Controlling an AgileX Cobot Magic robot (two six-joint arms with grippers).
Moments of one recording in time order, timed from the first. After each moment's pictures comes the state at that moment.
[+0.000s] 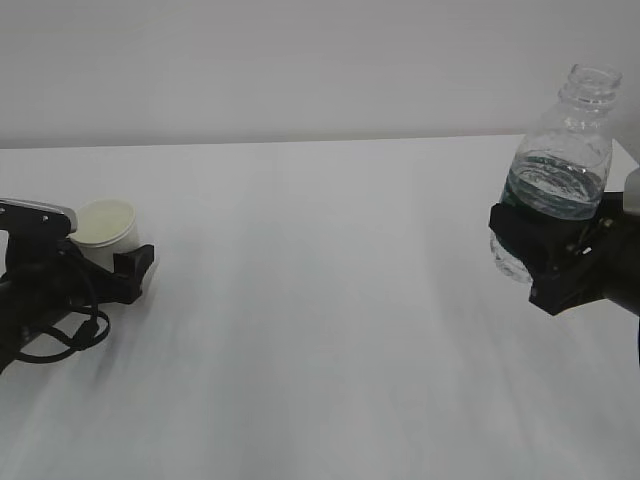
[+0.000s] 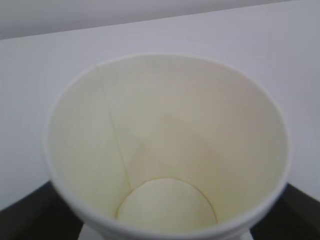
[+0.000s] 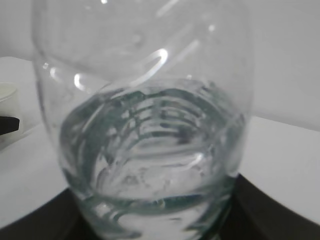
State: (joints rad) left arm -0.14 2.17 -0.64 0.10 -1.15 -0.02; right arm 0.07 1.49 -0.32 -0.50 -1.02 0.17
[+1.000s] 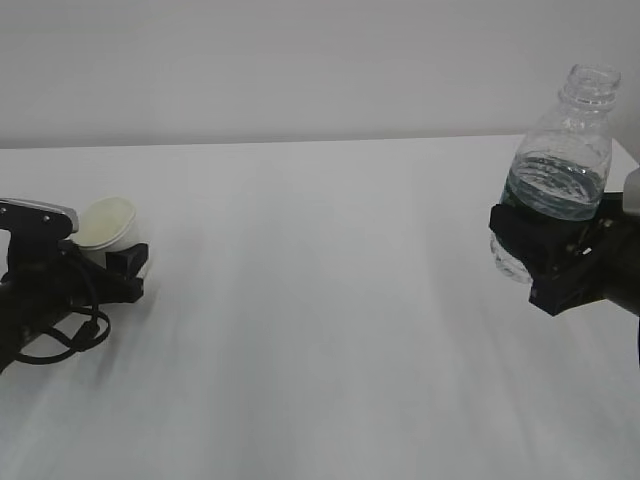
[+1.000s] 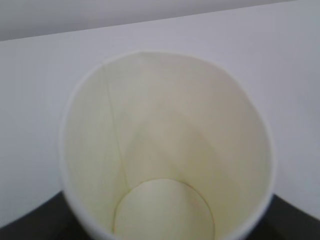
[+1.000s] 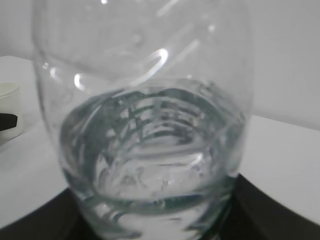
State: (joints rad) left arm -0.14 2.17 -0.64 0.11 -1.15 -0.02; right arm 0.07 1.49 -0.32 -0.50 -1.01 0.17
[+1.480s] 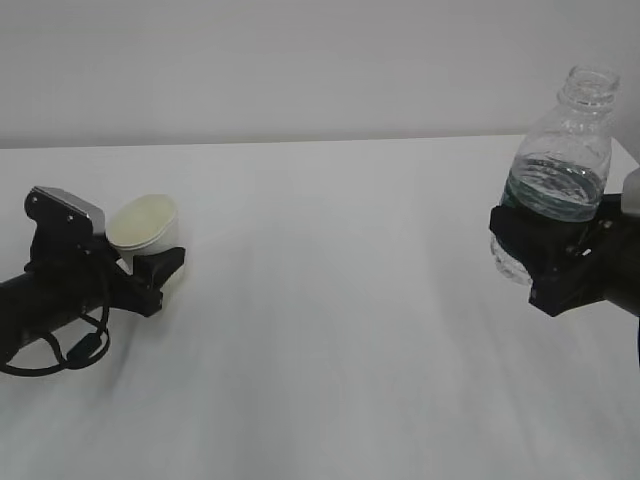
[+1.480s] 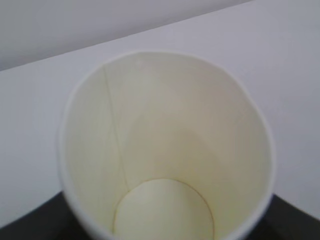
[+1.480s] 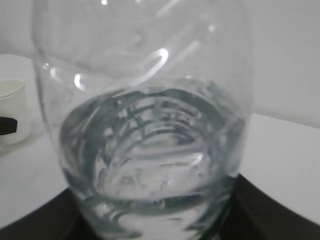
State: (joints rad) left arm -0.14 2.13 -0.64 0.38 -1.15 -0.02; right arm 0.07 1.49 -0.32 -0.50 -1.01 0.17
